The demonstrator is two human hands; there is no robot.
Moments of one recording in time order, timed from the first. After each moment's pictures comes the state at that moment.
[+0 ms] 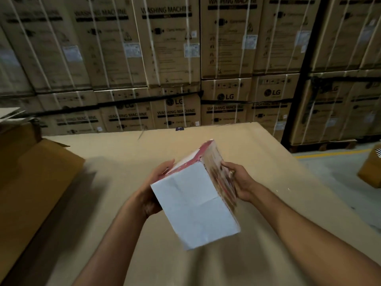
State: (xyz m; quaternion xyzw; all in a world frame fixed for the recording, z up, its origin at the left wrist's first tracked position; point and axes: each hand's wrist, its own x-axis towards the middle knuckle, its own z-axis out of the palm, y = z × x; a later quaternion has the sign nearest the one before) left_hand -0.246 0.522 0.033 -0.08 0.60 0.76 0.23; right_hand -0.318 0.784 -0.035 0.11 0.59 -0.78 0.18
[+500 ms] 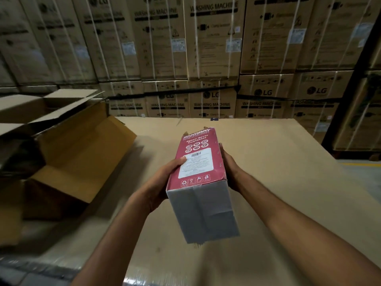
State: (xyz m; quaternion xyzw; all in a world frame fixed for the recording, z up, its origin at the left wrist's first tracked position) left_hand -0.080 0.463 0.046 -0.10 0.64 0.75 0.14; right_hand -0.199 0.656 -0.002 -0.06 0.60 -0.77 0.22
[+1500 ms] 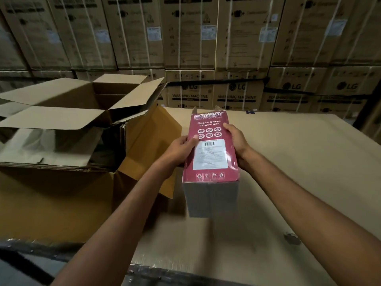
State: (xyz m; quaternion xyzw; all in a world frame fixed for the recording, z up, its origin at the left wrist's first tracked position) left_hand -0.115 0.156 0.048 -0.06 0.79 0.60 0.04; right_hand -0.203 0.342 0.025 -0.03 0.65 -0.75 0.13
